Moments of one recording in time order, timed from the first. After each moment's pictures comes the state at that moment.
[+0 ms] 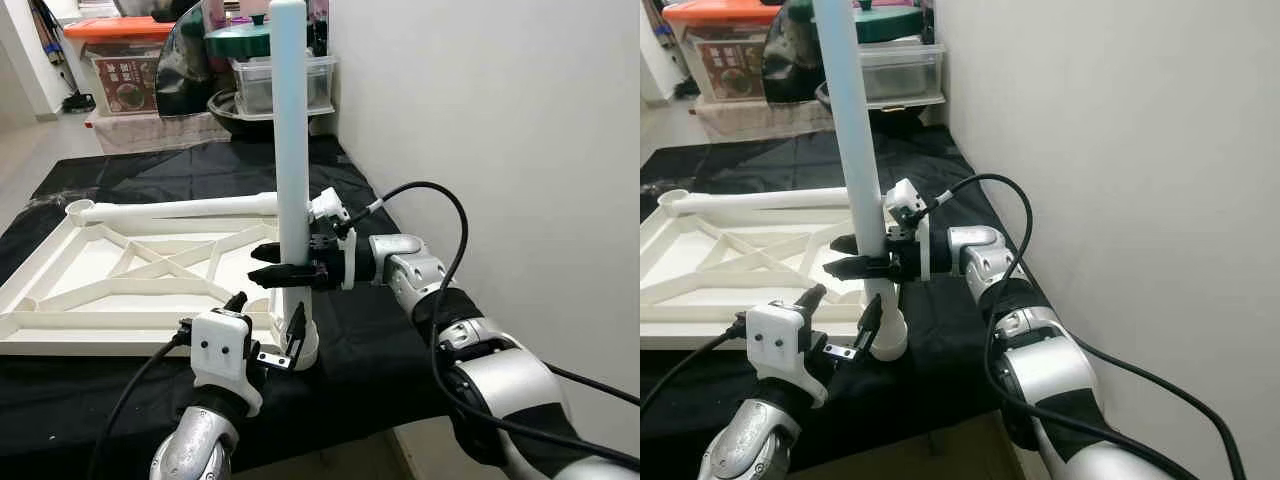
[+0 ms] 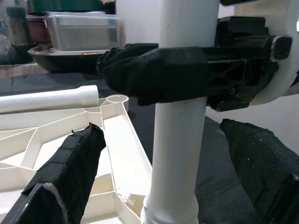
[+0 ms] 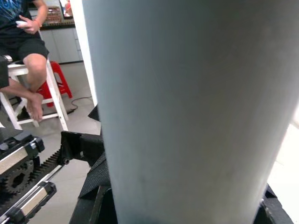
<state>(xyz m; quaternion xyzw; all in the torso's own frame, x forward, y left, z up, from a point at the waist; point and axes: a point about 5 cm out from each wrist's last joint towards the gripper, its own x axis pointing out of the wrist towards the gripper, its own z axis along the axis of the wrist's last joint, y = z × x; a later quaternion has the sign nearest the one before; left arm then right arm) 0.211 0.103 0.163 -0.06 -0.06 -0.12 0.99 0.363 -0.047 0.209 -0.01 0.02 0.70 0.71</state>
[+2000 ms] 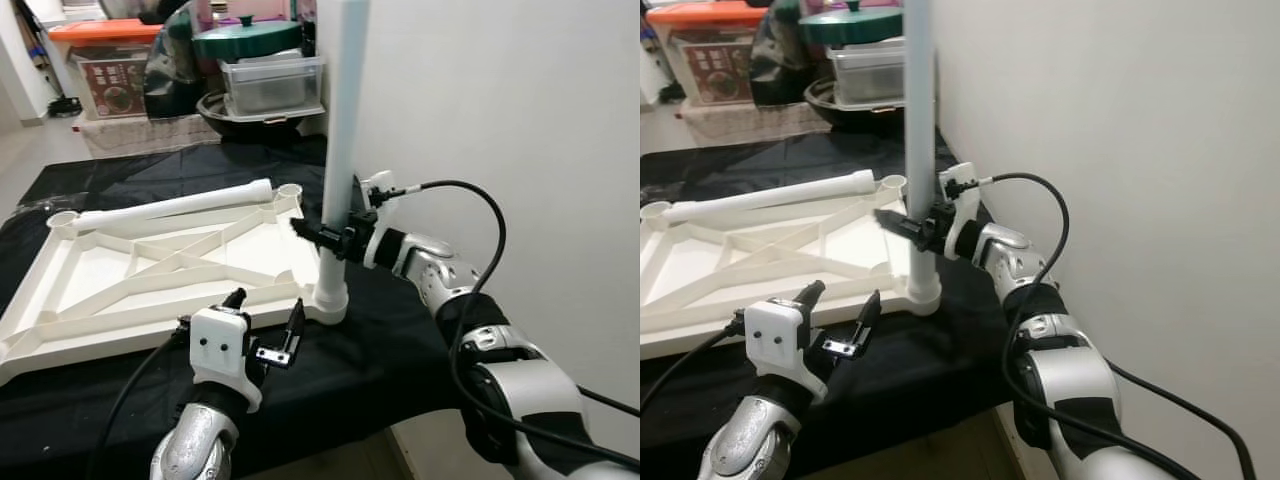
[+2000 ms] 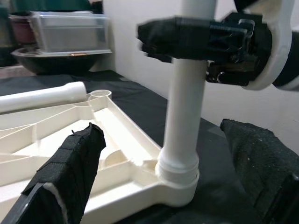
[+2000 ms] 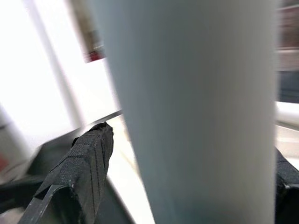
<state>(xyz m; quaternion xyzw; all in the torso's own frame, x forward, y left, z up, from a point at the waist) 0.213 0.104 0.163 -0.05 -0.06 -0.12 0.99 0.380 -0.079 0.214 0.09 0.01 0.59 0.80</state>
